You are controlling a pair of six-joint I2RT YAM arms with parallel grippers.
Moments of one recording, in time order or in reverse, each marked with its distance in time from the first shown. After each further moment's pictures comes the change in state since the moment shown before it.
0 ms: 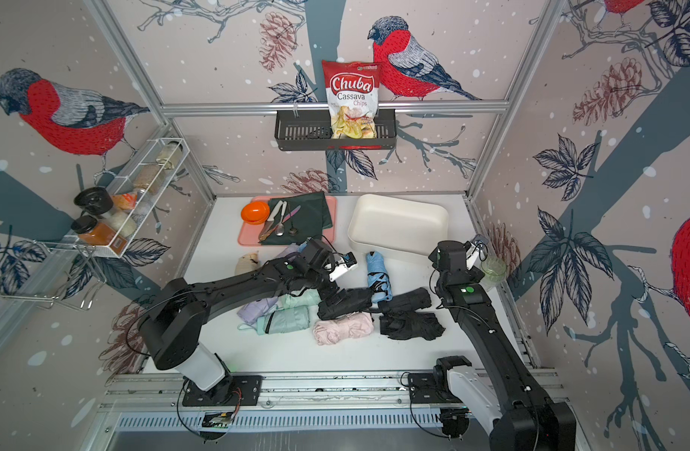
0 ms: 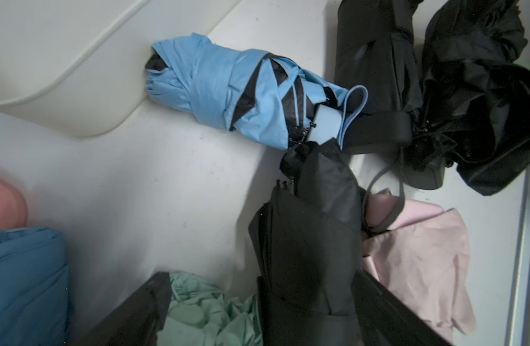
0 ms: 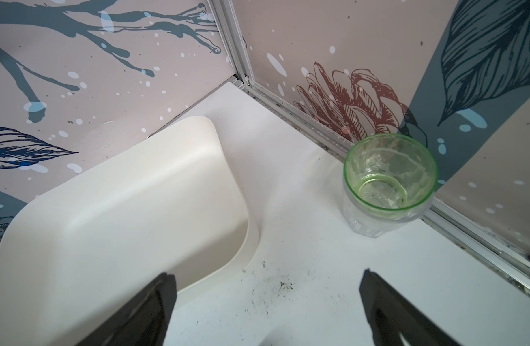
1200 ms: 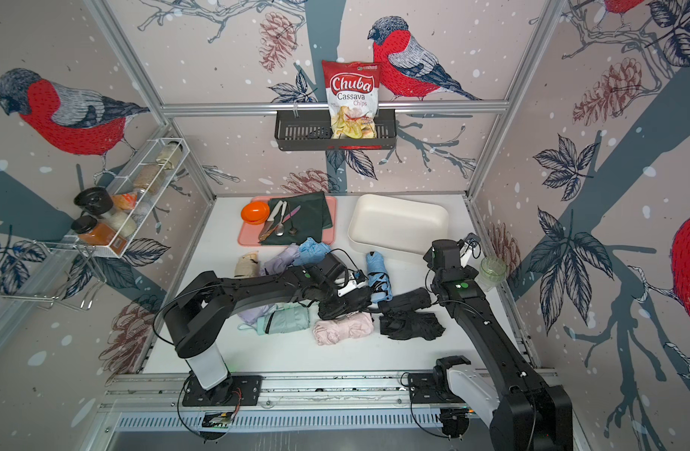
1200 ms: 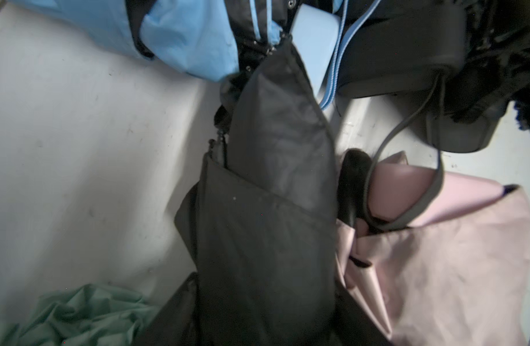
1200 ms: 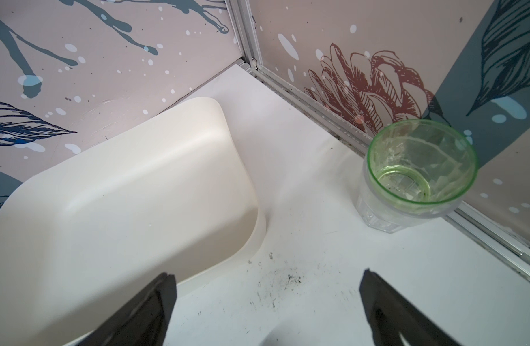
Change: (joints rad) left arm -0.071 0.141 0.019 -0.039 -0.053 -0.028; right arm 0.026 0.053 -0.006 0.032 -0.015 -0.001
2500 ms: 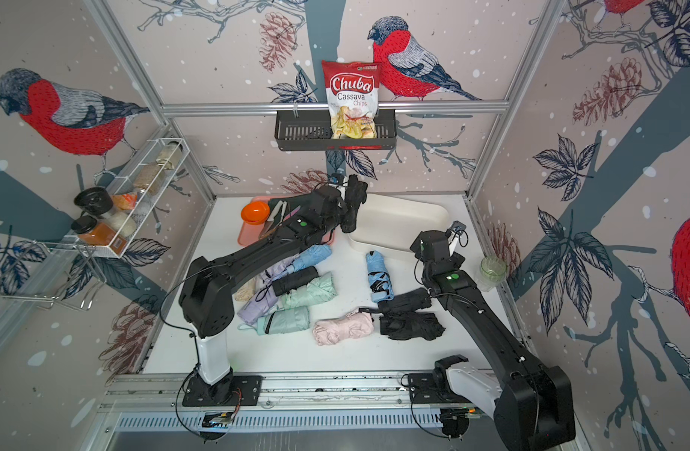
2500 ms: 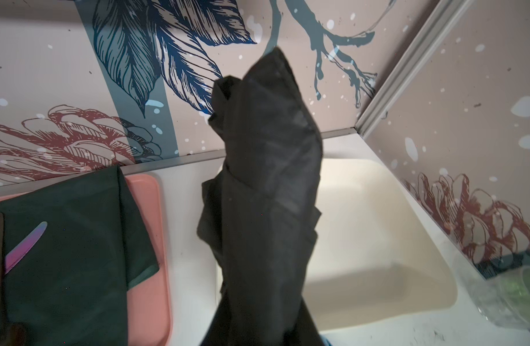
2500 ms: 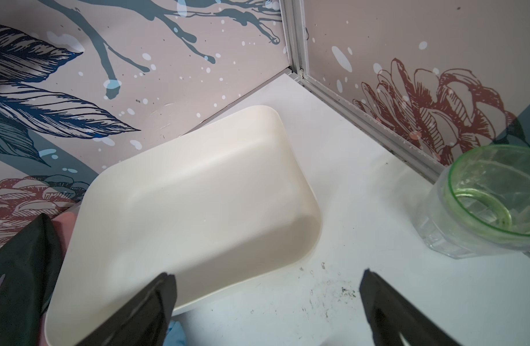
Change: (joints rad) left arm 0.179 0.188 0.638 0.227 -0.354 -0.571; right arm 0.116 0.092 0.090 0.071 -0.005 -0.003
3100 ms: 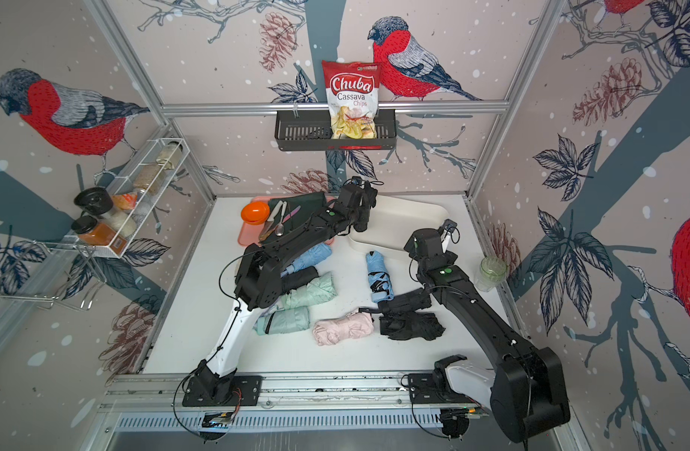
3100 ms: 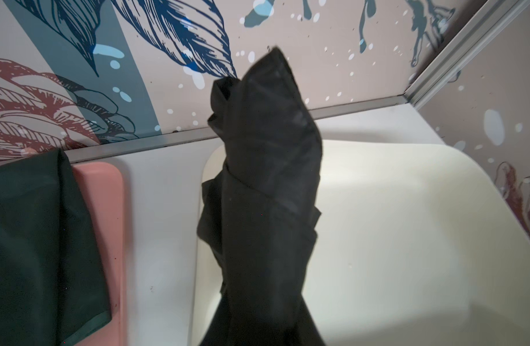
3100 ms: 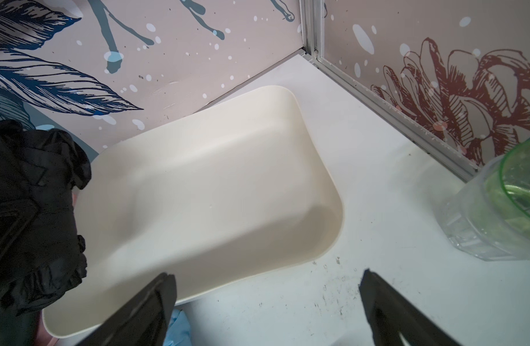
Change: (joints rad) left arm 0.012 0.449 0.492 -0.212 -0.031 0.006; right arm 0.020 0.074 0.012 0.015 -0.028 0.000
